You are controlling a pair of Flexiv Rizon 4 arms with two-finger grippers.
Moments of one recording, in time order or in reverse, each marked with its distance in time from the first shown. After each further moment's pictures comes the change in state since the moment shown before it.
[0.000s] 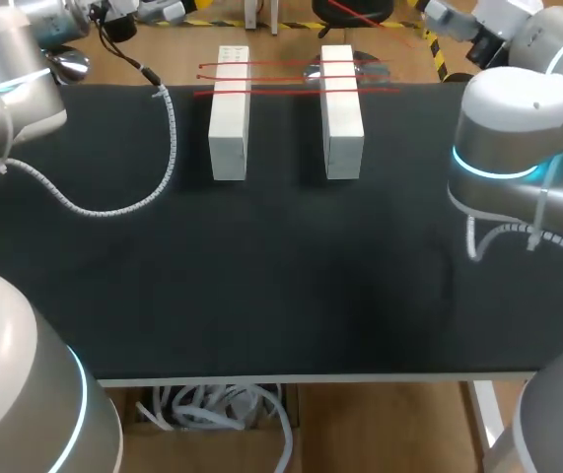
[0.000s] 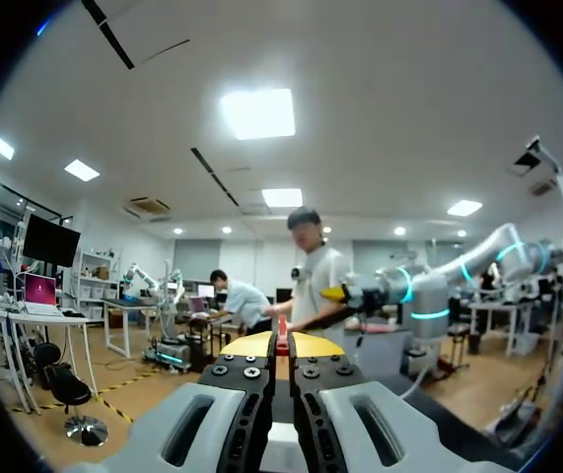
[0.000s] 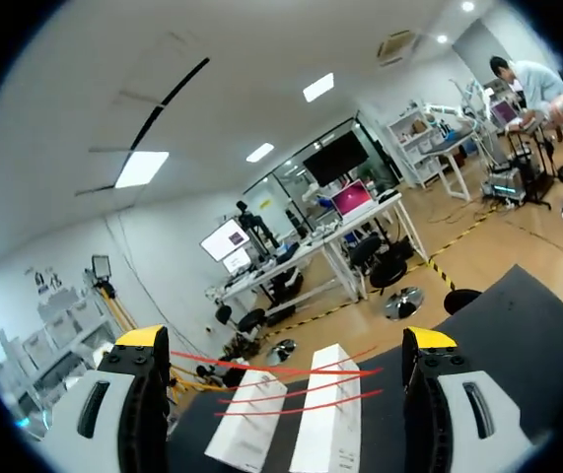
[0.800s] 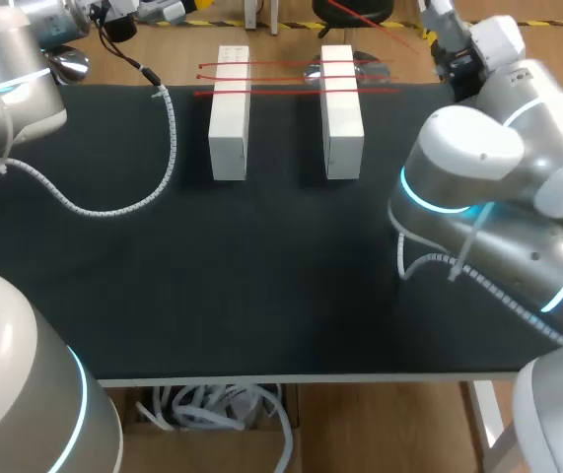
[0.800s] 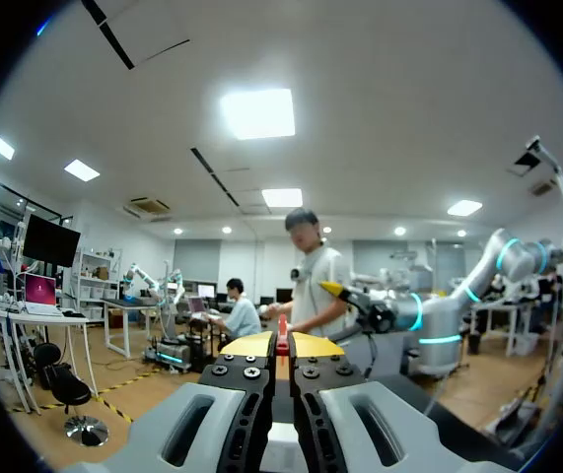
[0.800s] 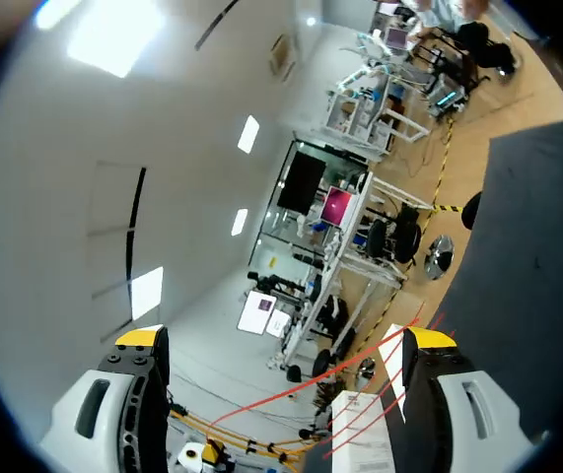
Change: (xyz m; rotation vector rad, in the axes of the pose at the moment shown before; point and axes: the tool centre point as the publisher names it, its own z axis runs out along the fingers) left arm 0.000 0.000 0.000 0.000 0.000 0.000; right arm 0.006 -0.013 0.002 -0.235 0.063 0.587
